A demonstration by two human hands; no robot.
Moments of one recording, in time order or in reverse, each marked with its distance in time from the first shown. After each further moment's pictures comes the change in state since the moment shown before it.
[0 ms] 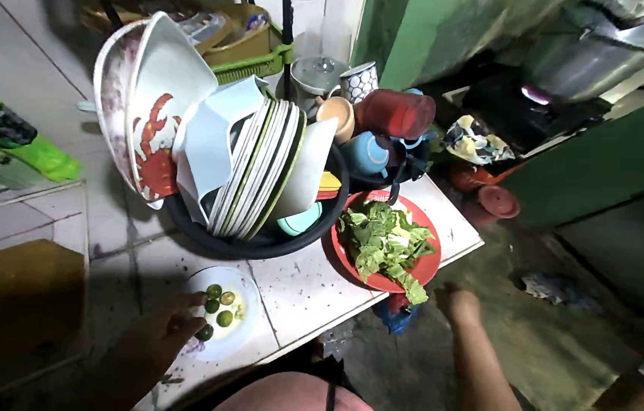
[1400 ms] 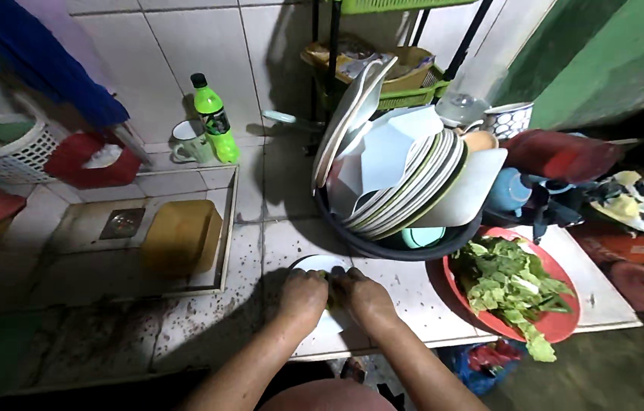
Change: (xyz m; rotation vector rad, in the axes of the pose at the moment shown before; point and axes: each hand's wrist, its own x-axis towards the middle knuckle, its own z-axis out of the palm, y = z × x) left_hand 0.023 0.021 0.034 0.578 -0.108 -0.049; right_hand -0.217 -0.248 0.132 -0.405 -0.343 -1.041
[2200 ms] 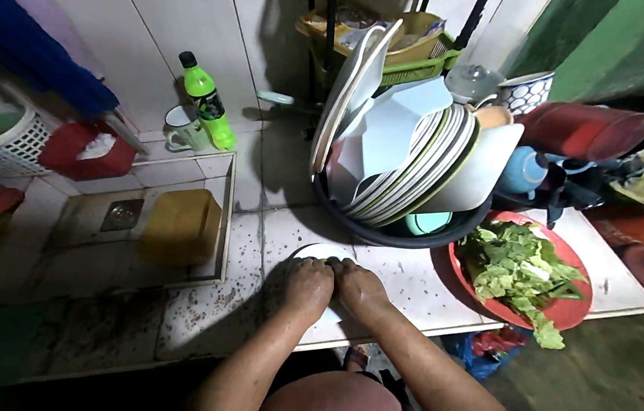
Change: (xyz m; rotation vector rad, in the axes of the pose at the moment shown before) left_hand 0.007 0.003 0.013 -0.015 0.062 0.063; right_hand 0.008 -0.010 0.009 -0.133 -0.062 -0.048
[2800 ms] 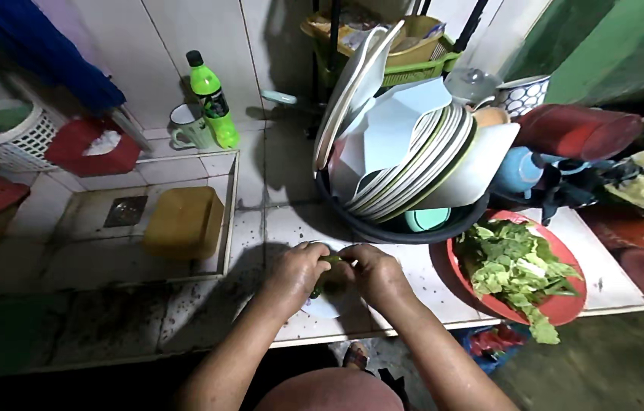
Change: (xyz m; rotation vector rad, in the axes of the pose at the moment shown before) left_hand -0.029 -0.027 -0.036 -0.384 0.302 0.071; right_hand -0.025 0.015 -0.027 0.391 0.482 -0.220
